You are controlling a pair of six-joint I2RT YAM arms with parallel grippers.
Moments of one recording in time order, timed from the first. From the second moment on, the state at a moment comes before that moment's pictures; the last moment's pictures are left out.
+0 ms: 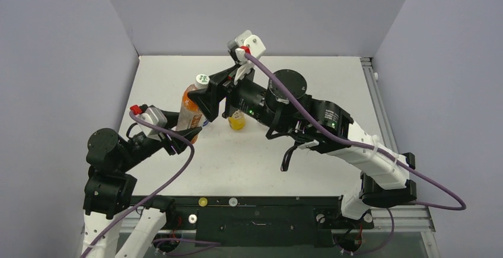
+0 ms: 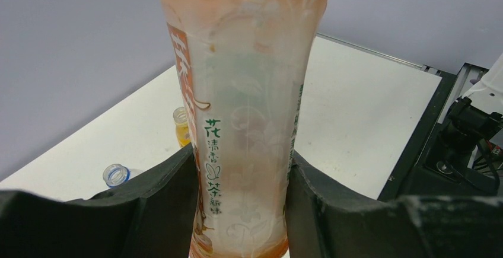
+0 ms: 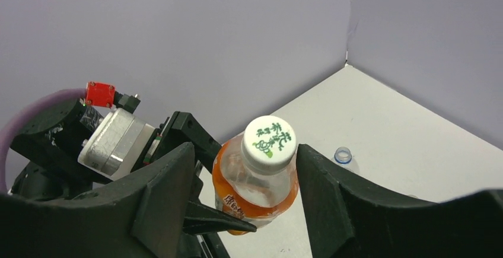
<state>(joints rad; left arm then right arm) -0.20 0.56 1.05 -0.45 0.68 0.02 1.30 1.60 2.19 -0.55 0.29 0.19</state>
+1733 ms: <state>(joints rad) -0.20 0.68 1.09 -0.16 0.79 -0.31 1.26 1.68 2.26 -0.49 0.26 0.28</state>
